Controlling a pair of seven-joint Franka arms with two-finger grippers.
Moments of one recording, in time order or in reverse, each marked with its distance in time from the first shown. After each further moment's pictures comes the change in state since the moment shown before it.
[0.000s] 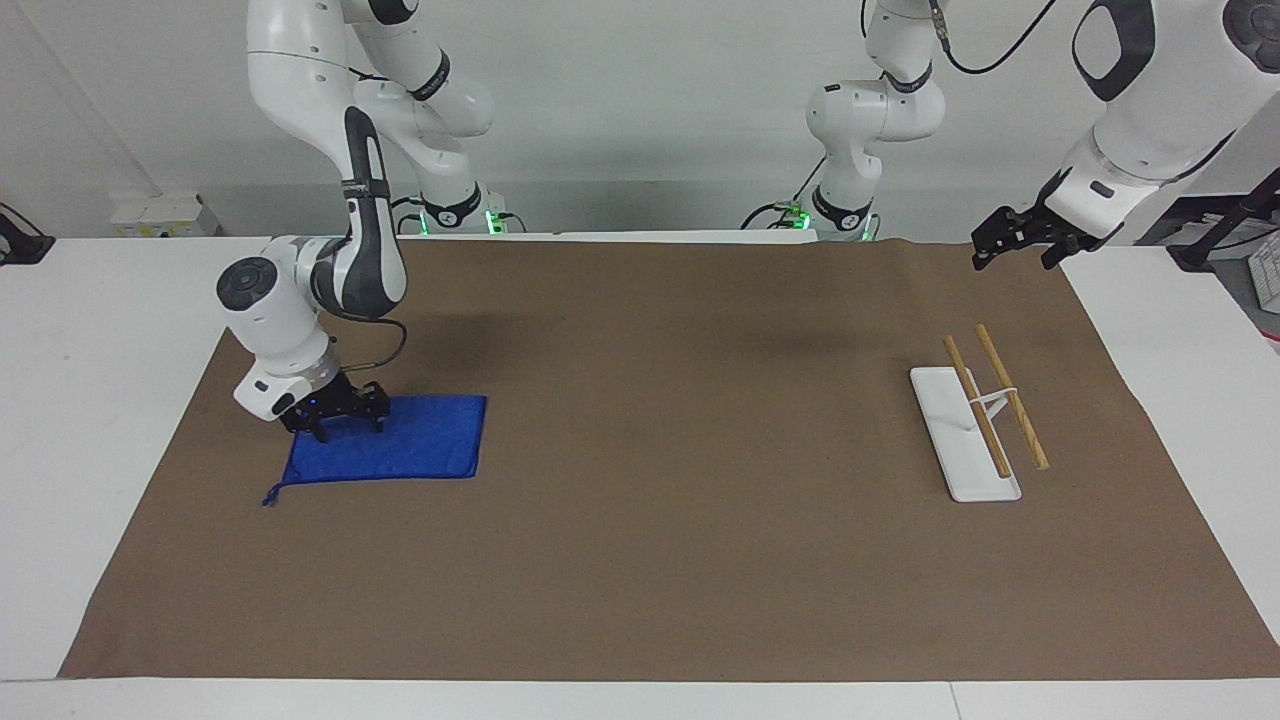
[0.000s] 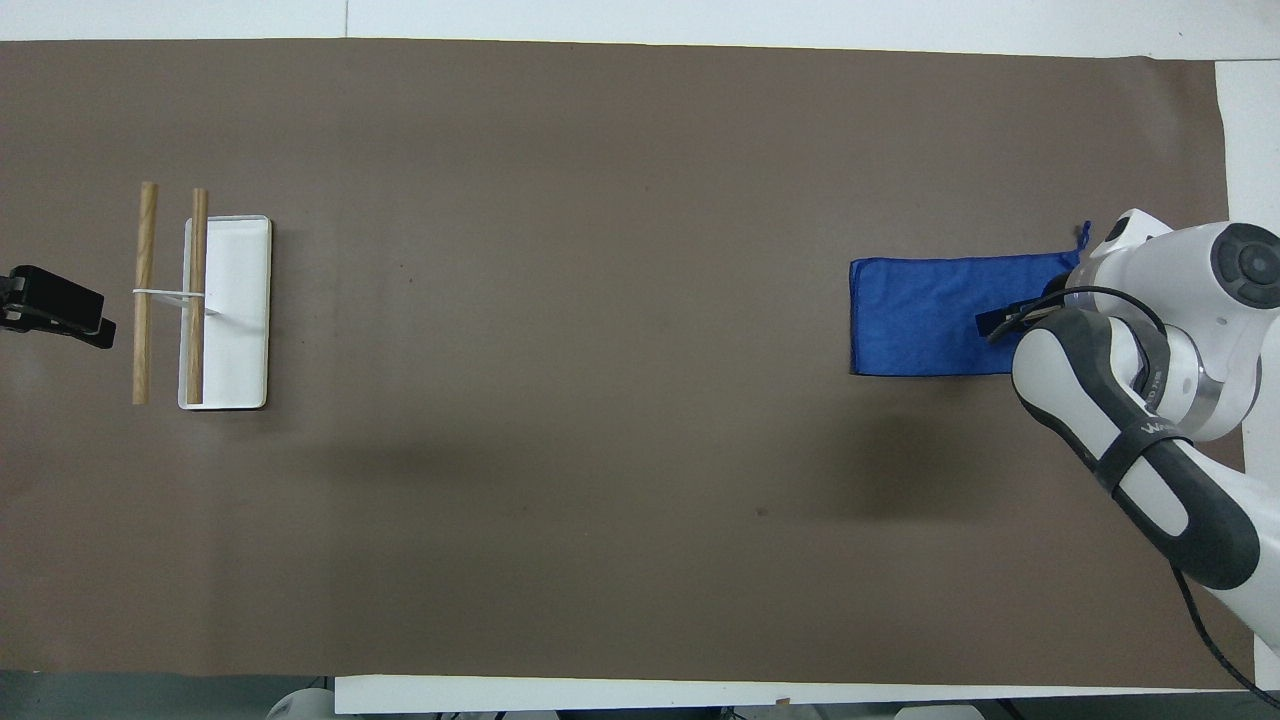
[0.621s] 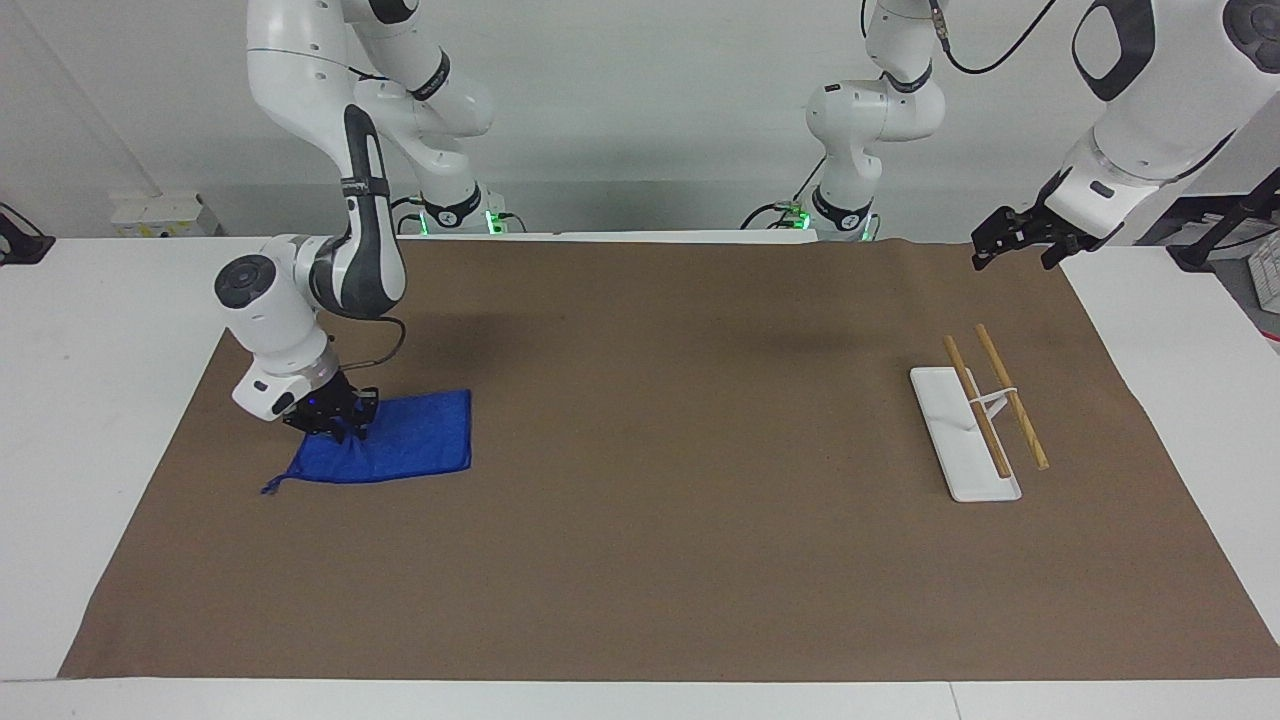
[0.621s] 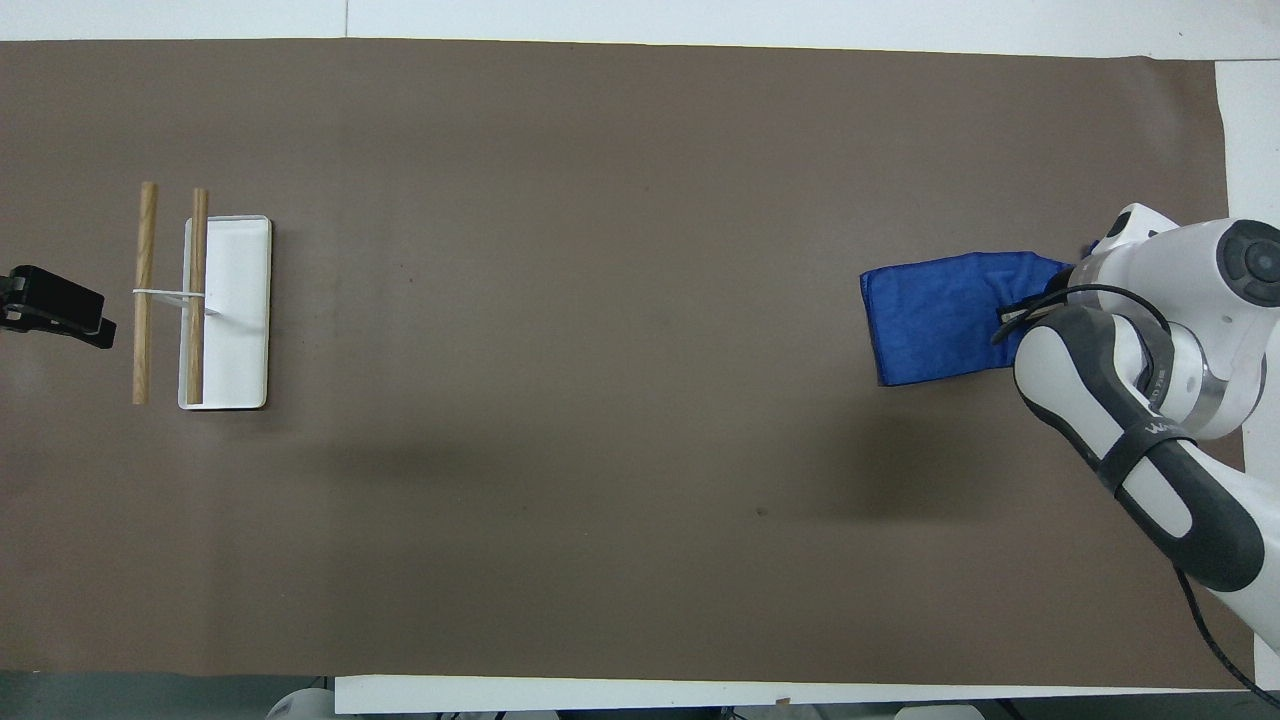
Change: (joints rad) left arm 0.000 0.000 0.000 0.000 0.000 0.000 0.000; right arm 0.000 -0.007 0.002 0.008 0.001 0.000 -0.036
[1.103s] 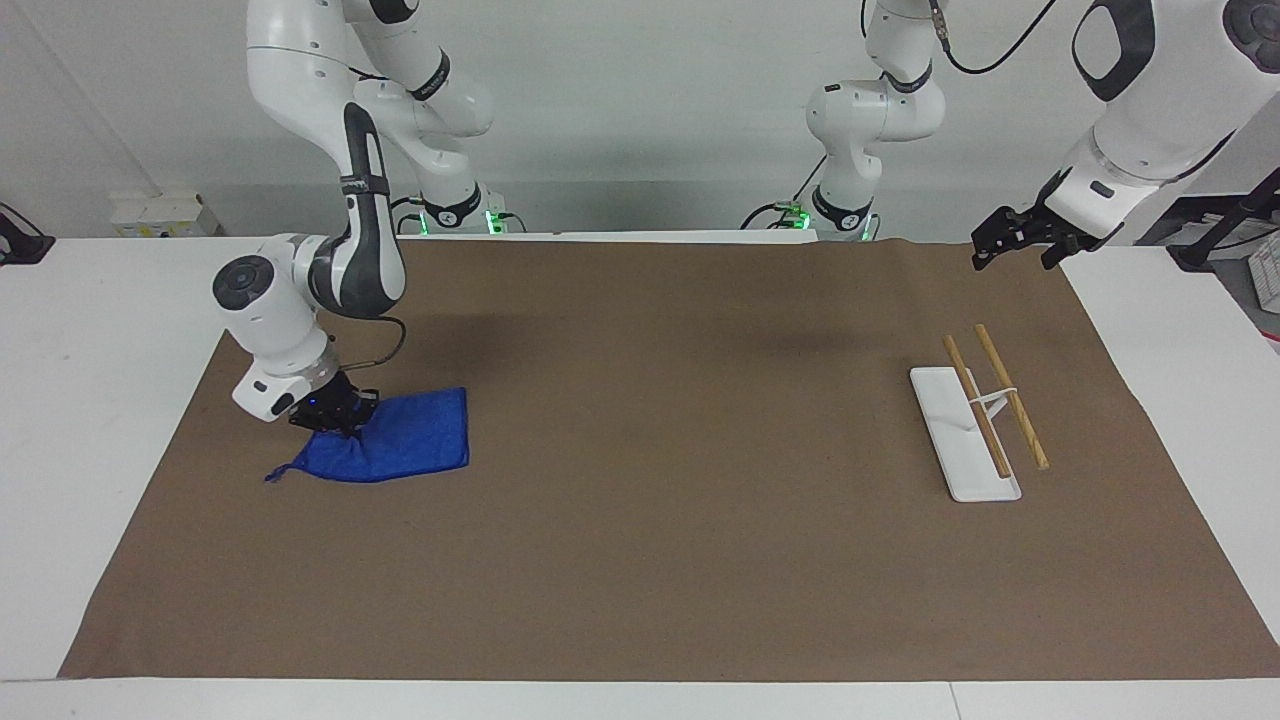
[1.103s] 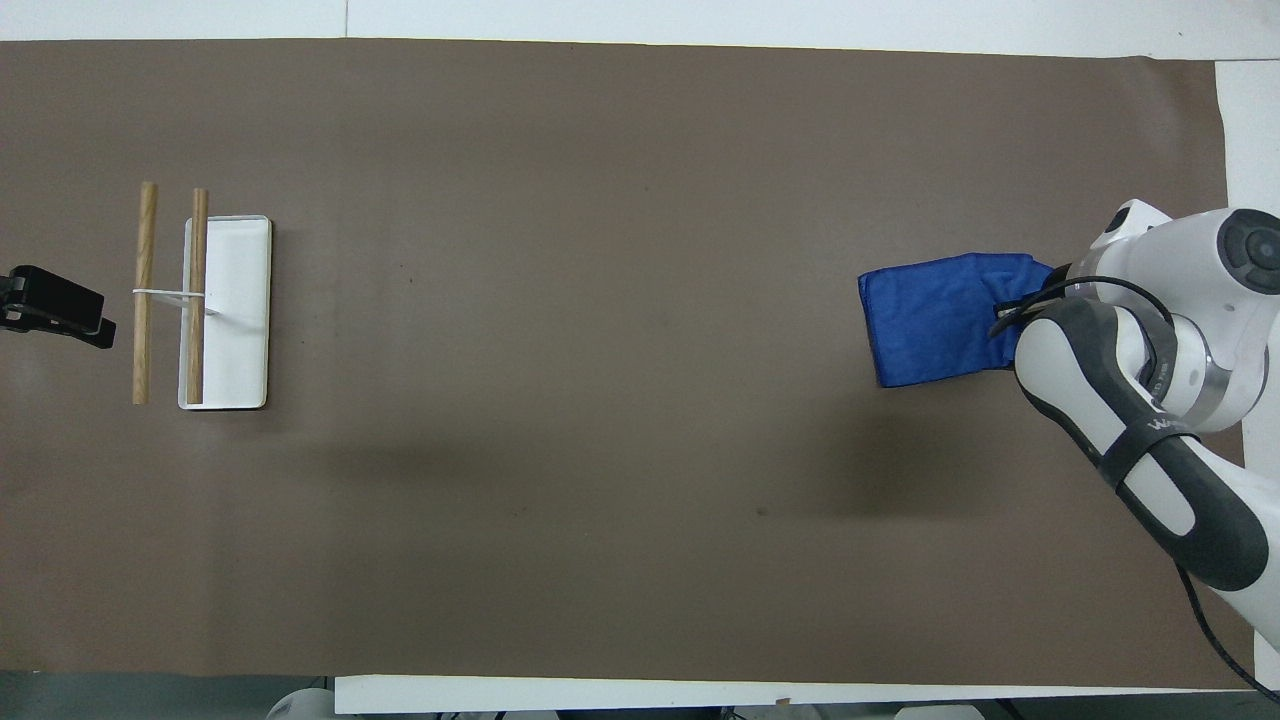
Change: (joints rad) left arm 0.000 0.000 0.000 0.000 0.000 0.000 0.000; right arm 0.000 -0.009 0.032 0.058 0.008 -0.126 0.086
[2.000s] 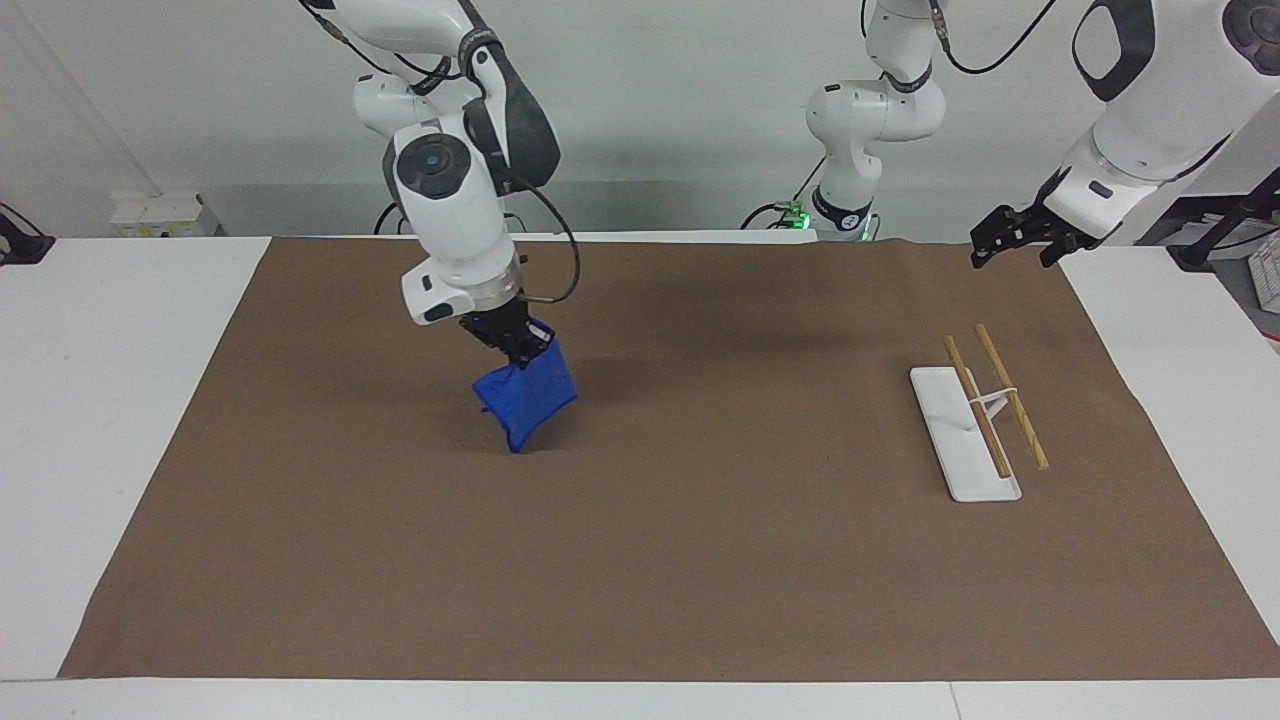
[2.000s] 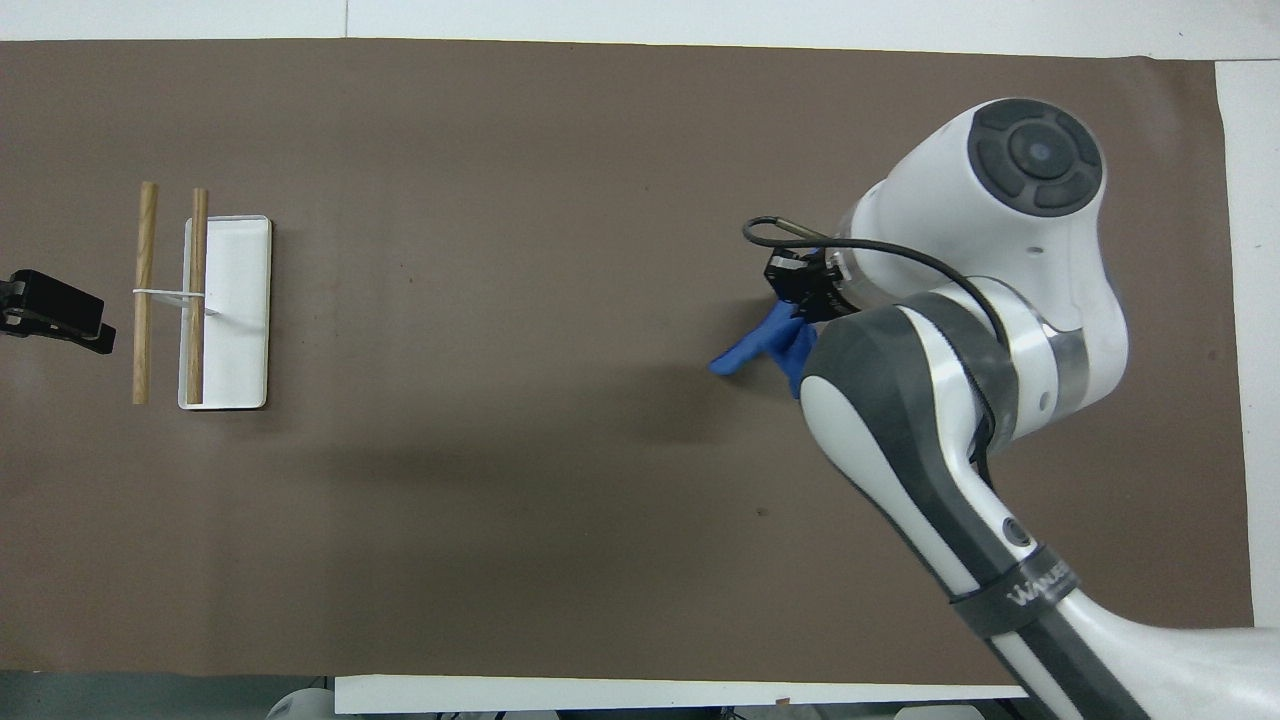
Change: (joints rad) left arm 0.000 -0.001 0.002 0.000 0.000 -0.017 -0.012; right arm 0.026 -0.079 0.502 0.305 0.074 -0.379 1.200
